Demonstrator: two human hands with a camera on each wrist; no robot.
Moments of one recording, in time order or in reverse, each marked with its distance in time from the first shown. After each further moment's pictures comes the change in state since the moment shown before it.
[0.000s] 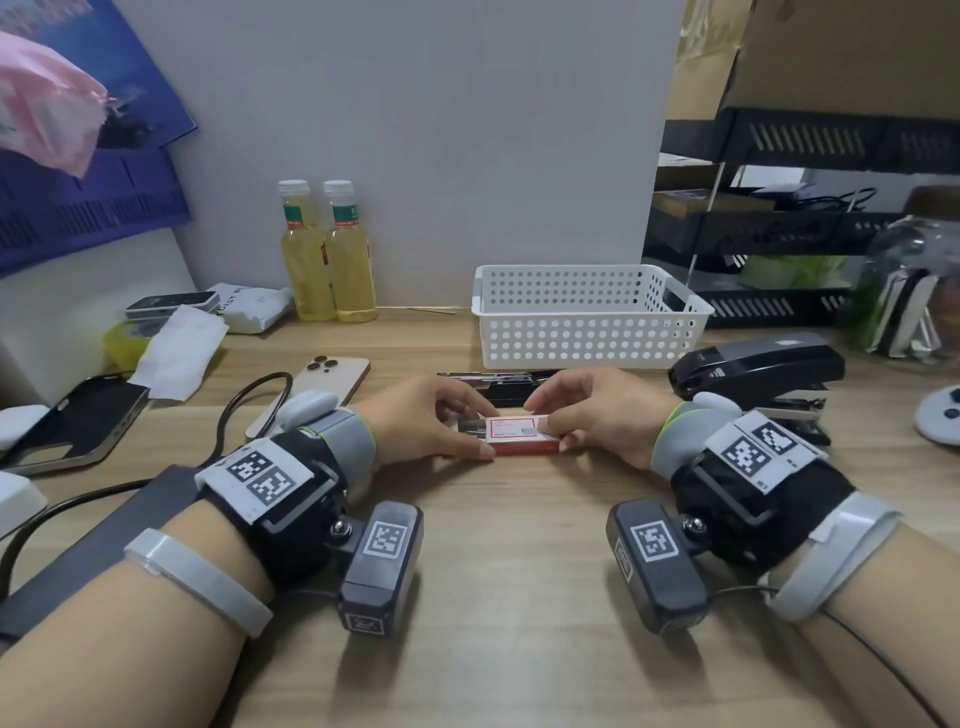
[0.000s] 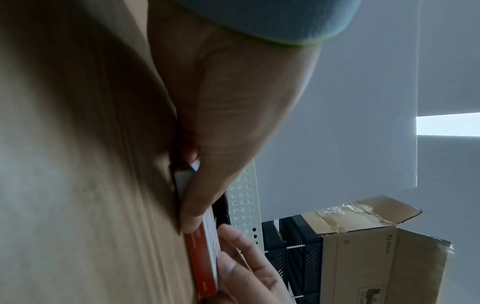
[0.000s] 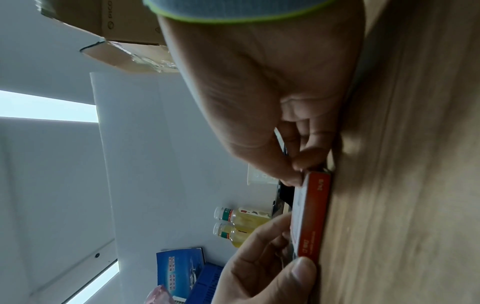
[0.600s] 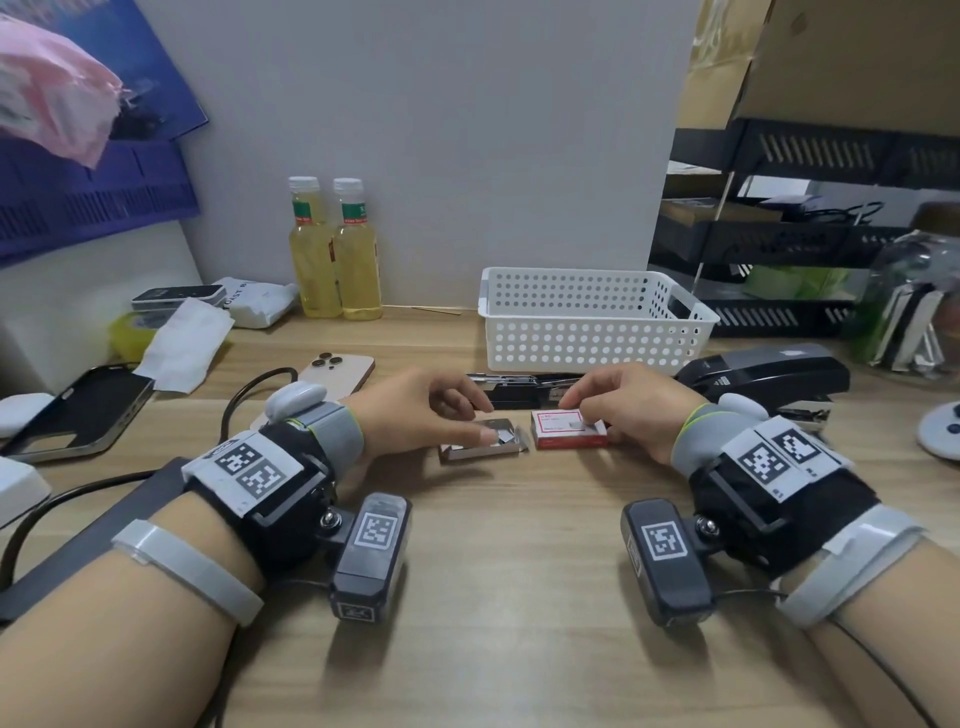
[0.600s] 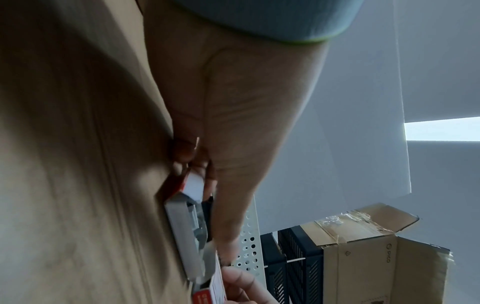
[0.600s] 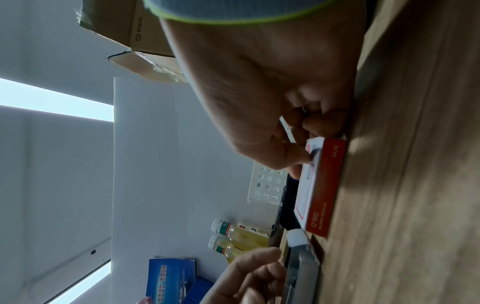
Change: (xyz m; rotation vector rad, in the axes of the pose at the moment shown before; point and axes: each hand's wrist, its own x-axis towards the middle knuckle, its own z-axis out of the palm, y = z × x) left_hand -0.005 -0.004 -0.010 -0.117 -0.001 0.008; right_hand 0.004 0.001 -0.019 -0.278 0.255 0.080
